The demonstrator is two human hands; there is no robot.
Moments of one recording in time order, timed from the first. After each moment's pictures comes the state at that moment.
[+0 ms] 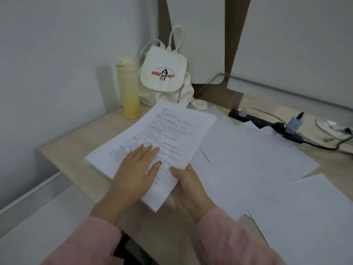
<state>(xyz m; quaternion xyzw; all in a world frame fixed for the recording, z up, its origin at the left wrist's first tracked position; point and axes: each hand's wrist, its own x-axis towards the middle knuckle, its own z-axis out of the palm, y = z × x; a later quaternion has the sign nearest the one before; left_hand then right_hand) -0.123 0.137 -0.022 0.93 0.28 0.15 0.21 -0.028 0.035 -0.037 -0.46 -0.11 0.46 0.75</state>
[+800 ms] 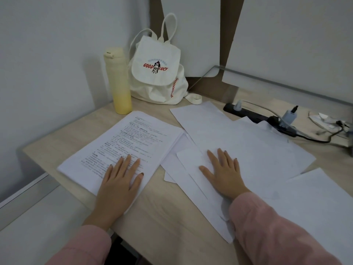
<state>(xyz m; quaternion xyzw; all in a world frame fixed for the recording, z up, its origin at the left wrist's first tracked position) -0.139 0.163 -0.102 0.93 0.33 0.10 0.13 0.078 -0.033 -0.080 -0.93 -0.36 0.08 0.08</state>
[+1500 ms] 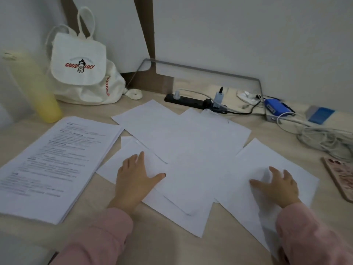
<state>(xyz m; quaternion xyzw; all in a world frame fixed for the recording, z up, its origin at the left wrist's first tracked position) -0.031 0.030 -0.054 0.94 0.27 0.01 0.22 0.085 -0.279 -0.039 -0.97 0.09 0.09 0.19</state>
